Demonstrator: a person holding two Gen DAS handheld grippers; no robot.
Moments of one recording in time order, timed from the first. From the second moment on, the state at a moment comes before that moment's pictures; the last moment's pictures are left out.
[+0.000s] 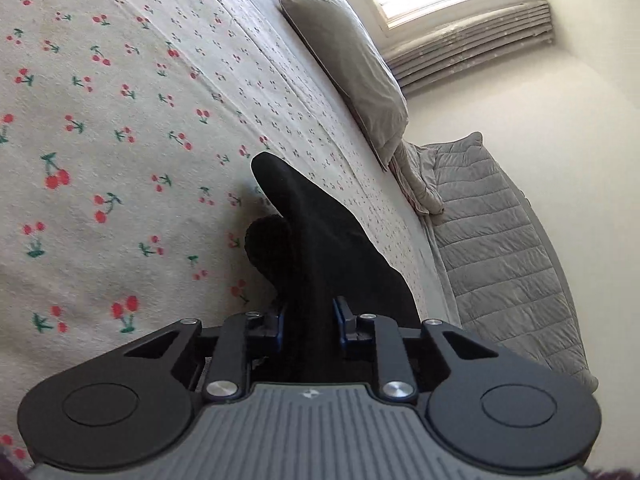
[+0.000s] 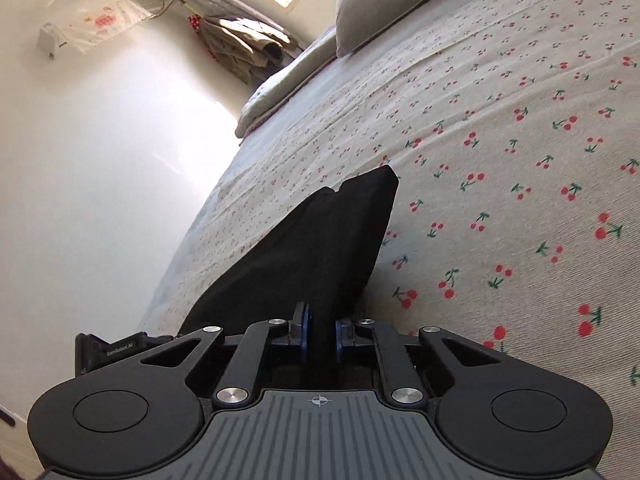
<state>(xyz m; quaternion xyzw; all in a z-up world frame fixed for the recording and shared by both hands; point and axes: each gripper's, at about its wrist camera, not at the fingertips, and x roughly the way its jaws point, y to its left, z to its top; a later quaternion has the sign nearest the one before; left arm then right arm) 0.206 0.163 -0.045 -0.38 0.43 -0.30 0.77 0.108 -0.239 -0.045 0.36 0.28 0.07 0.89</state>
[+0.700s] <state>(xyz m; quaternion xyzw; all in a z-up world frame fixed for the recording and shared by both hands) 0.218 0.084 -0.003 -0.19 0.31 -0.21 0.91 0.126 -0.295 -0.020 0.23 0.26 -0.04 0.94</state>
